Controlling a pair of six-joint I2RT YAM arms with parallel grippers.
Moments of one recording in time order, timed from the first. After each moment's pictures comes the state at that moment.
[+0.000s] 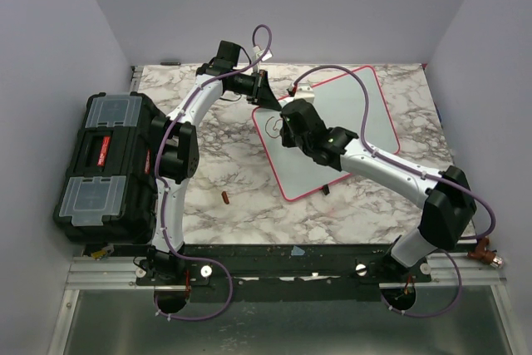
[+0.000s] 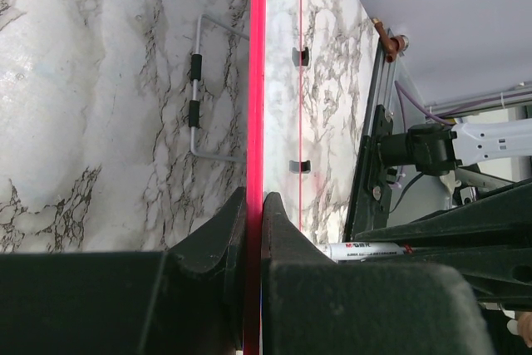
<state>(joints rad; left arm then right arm) -0.29 2.27 2.08 -0.67 1.15 -0.07 0.83 1.59 1.28 -0.30 0.42 0.46</state>
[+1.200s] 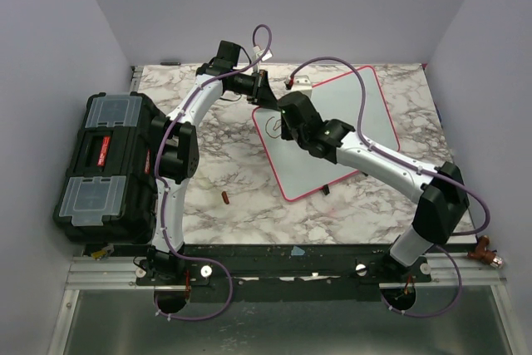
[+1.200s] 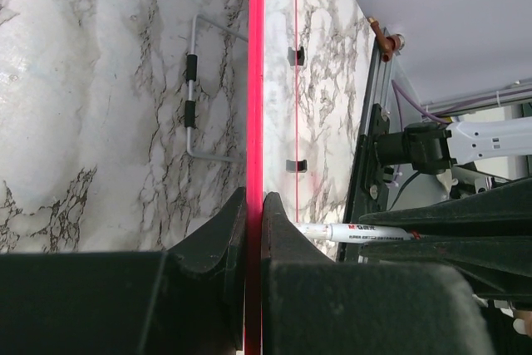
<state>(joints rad) -0.29 2.27 2.08 -0.68 1.15 -0.07 0.82 1.65 1.40 -0.37 0.50 0.42</state>
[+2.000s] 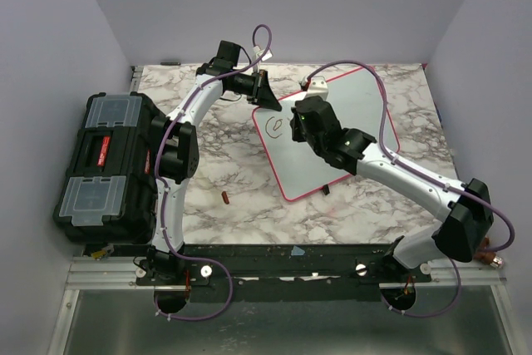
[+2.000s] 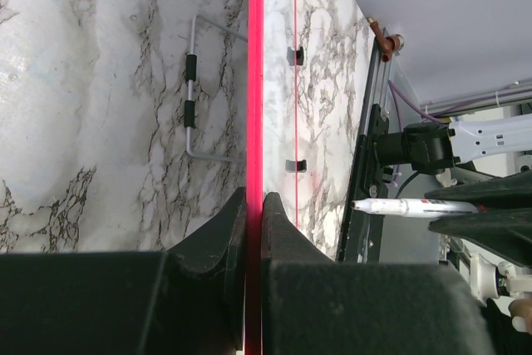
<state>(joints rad) -0.29 2.27 2.08 -0.68 1.15 -0.08 0.82 1.46 1.27 -0.29 0.49 0.39</state>
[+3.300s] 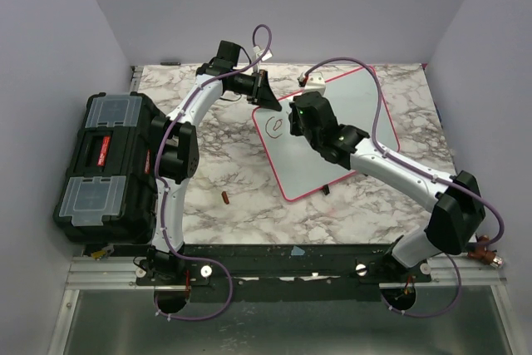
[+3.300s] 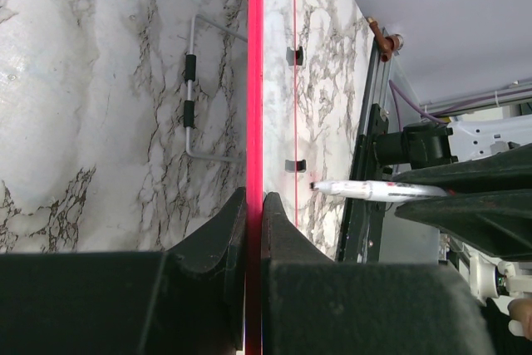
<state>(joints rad) -0.29 2.27 2.08 -0.68 1.15 -0.08 0.78 1.52 1.26 -0.18 0.48 0.34</state>
